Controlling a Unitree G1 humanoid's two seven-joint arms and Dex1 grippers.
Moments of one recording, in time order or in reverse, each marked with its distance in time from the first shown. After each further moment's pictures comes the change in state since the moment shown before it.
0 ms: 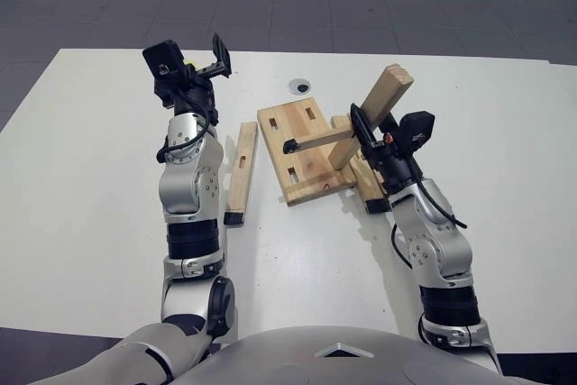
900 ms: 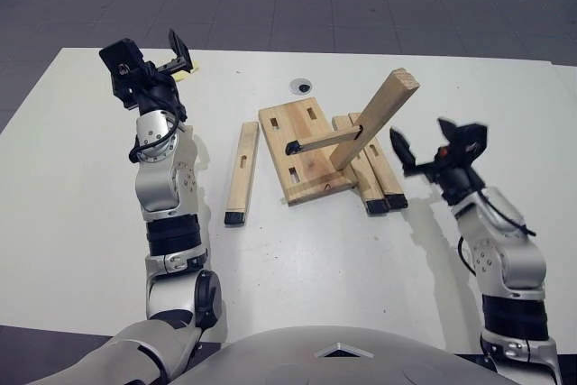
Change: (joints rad) left arm -0.007 0.083 0.094 0.047 0.038 -0.070 0.042; right arm 0.136 -0.279 -0.177 0.033 0.001 0.166 0.119
